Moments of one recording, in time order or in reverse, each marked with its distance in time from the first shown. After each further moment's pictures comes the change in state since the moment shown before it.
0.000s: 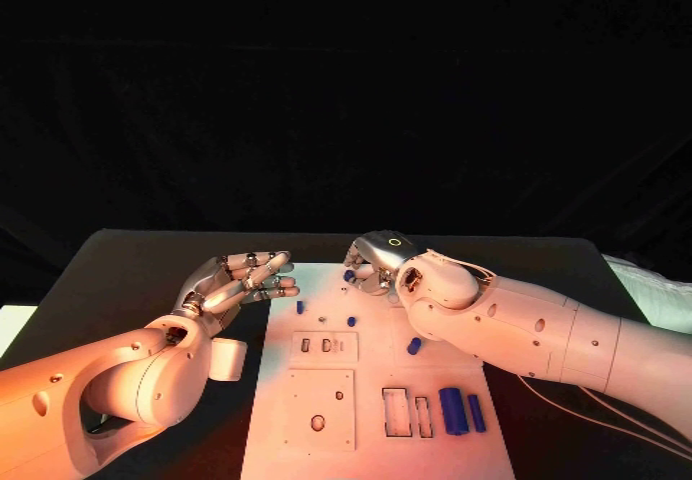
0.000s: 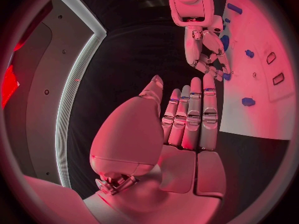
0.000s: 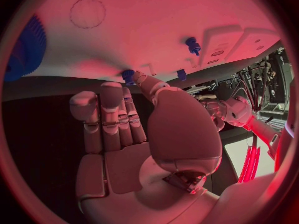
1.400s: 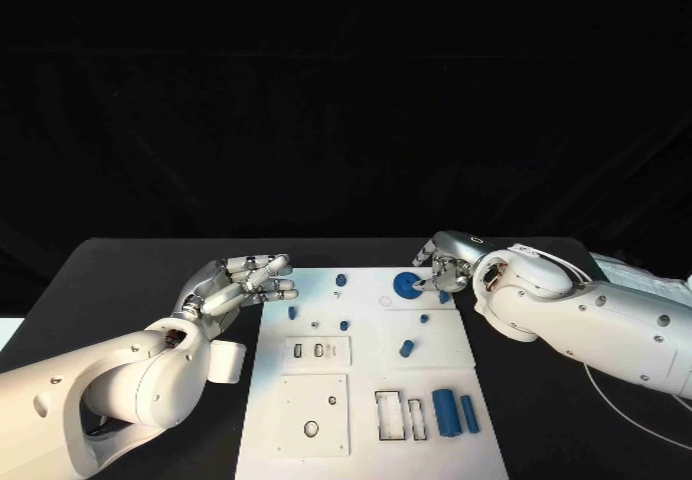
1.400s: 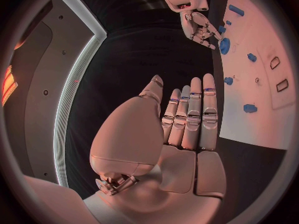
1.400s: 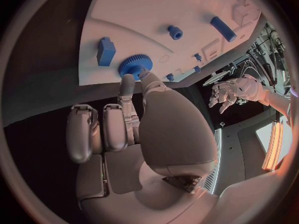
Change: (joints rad) left arm 0.001 0.001 0.000 -0.013 0.004 0.012 -0.003; left_hand 0.000 0.000 -0.003 -0.003 0.000 0.000 0.000 -0.004 0.000 0.000 0.000 -0.004 -0.001 0.000 0.000 -0.007 0.003 0.000 0.000 0.000 -0.005 -0.001; right arm -0.009 -0.319 0.048 0.188 0.252 0.087 -0.083; right_hand 0.126 0.020 -0.393 0.224 0.152 -0.075 -0.017 0.002 0.002 0.219 -0.051 0.526 0.618 0.011 -0.036 0.426 0.501 -0.063 0.192 -0.031 0.236 0.404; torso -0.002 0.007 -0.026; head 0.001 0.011
